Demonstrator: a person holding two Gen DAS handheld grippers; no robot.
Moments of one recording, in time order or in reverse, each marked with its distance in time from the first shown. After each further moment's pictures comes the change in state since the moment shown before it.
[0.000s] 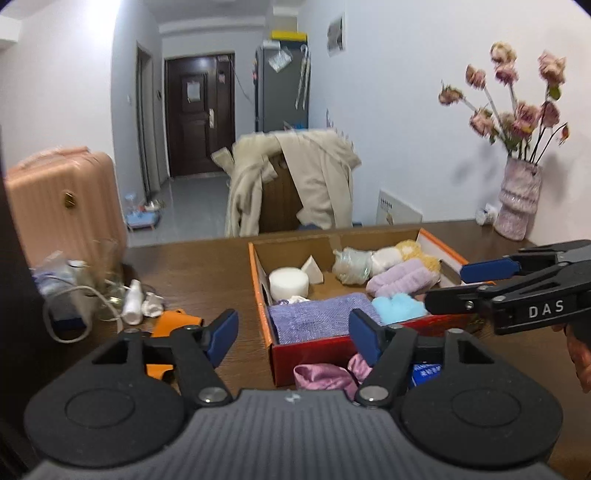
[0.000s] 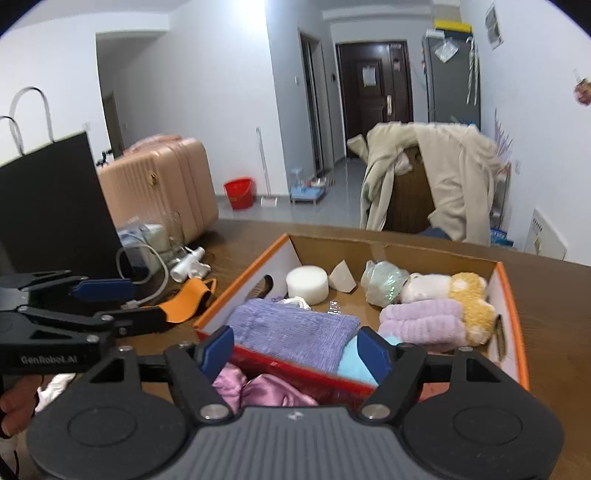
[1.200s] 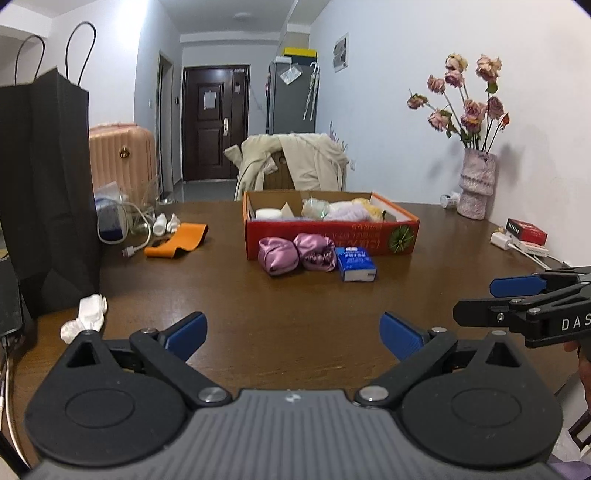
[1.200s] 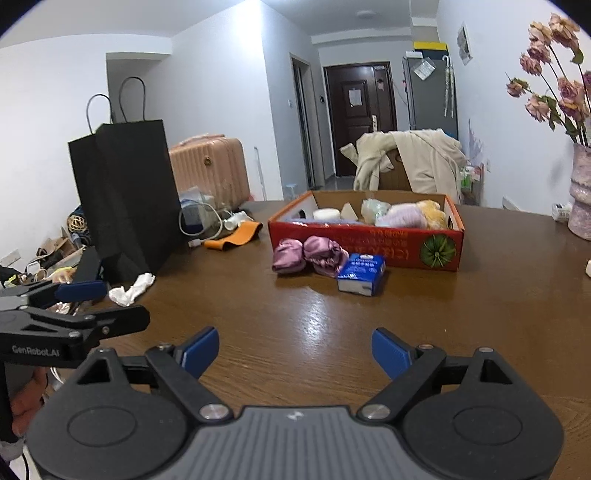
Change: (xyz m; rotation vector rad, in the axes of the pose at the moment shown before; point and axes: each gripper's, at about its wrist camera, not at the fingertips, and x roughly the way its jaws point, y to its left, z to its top) left arm -0.175 -0.068 -0.151 -0.059 -0.029 0.016; right arm -0.180 0.073 -0.183 0.043 -0.049 -0.034
